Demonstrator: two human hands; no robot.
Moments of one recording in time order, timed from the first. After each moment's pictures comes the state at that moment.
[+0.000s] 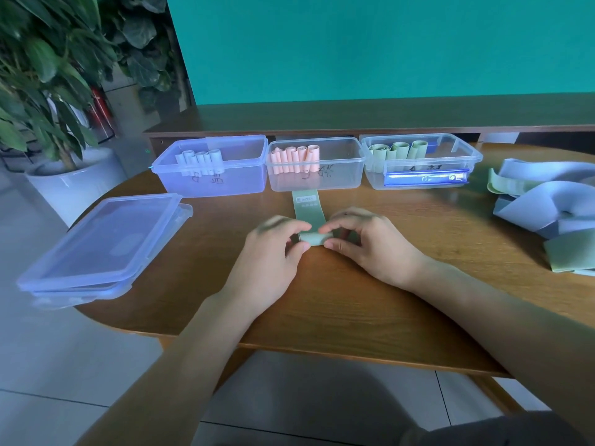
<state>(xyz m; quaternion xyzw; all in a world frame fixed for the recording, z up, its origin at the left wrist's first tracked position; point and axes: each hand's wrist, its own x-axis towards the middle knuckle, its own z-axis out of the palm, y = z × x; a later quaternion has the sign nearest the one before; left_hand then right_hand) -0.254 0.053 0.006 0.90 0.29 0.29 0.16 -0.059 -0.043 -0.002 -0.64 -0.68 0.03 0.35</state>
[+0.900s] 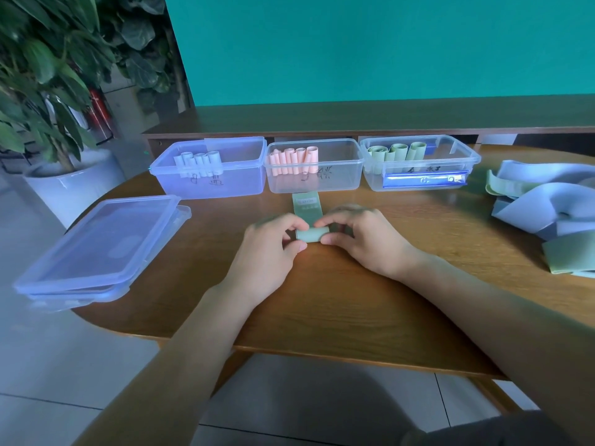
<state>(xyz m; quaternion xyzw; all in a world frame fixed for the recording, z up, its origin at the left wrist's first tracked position) -0.246 0.062 0.011 0.89 0.33 0.27 0.19 -0.053 -0.026 -0.001 -0.66 -0.67 0.03 0.34</state>
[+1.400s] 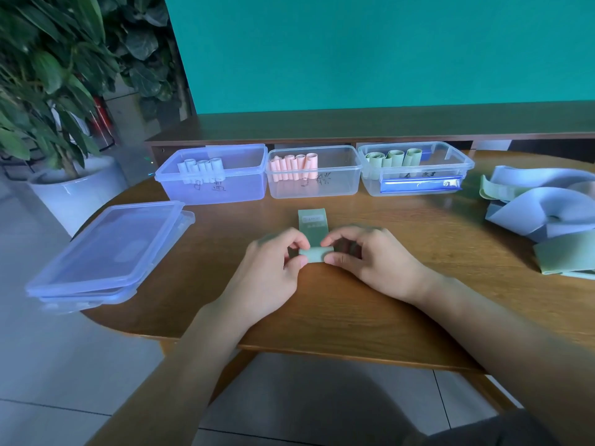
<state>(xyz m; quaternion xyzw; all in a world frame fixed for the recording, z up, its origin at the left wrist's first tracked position) -0.264 0.046 0.008 0.90 0.28 0.26 0.18 -0.067 -0.059 -0.002 -0.65 -0.67 0.06 0.36</state>
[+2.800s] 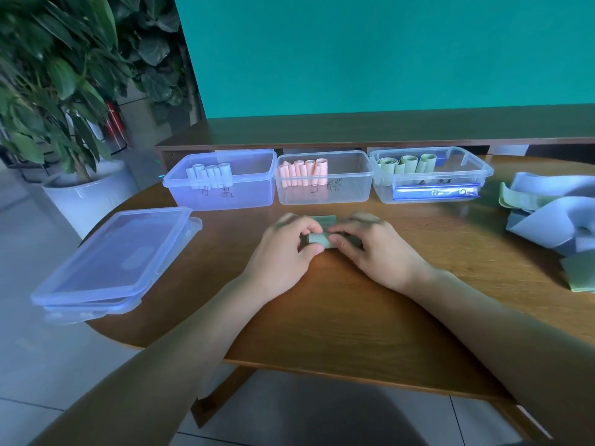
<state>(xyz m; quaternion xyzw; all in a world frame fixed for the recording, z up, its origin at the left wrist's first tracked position) -0.228 0.088 0.005 0.90 0.27 0.29 0.19 -0.053 -0.021 -0.002 -0.66 -0.67 -0.04 0.33</state>
